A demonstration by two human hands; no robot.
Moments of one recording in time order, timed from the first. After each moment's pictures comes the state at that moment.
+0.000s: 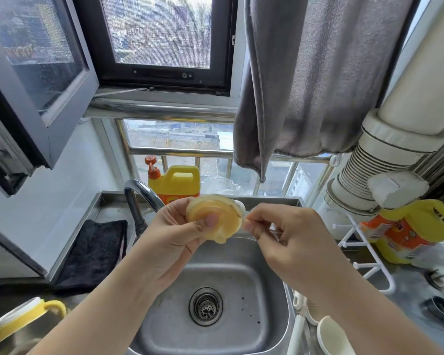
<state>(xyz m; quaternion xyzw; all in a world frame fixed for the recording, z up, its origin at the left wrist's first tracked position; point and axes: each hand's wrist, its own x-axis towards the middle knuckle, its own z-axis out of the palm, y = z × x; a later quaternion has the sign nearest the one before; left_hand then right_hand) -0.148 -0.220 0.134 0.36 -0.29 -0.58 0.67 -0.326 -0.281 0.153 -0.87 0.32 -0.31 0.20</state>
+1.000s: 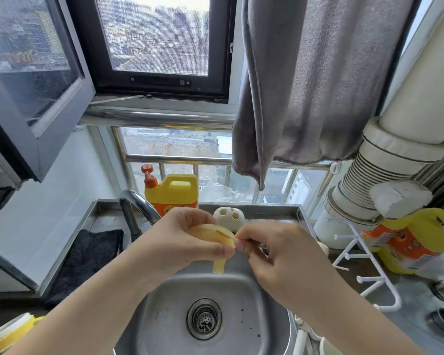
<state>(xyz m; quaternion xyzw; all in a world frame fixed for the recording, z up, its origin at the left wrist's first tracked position) -0.142 -0.237 0.152 0.58 -0.46 -0.50 0.46 -0.316 -0.290 0.146 -0.89 0.33 -0.24 0.19</state>
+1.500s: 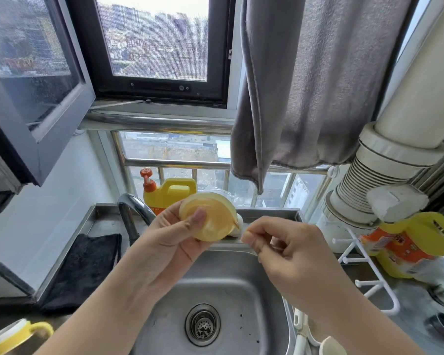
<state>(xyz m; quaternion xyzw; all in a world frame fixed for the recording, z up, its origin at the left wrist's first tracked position) -0.144 -0.237 0.142 0.28 -0.24 -0.64 0.68 -0.324 -0.287 0.156 -0.84 0.32 -0.35 0.28</state>
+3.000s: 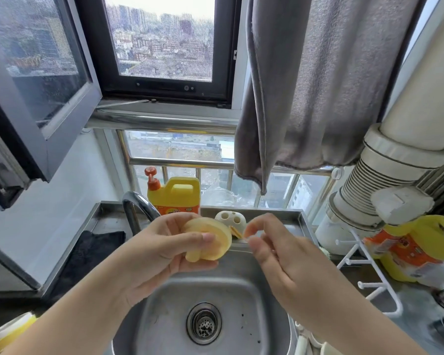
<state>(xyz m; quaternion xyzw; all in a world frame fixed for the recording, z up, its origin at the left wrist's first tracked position) -0.132 -0.220 0.151 0.48 -0.30 -0.62 0.54 -0.330 -0.278 0.157 -0.89 0.33 -0.20 0.24</state>
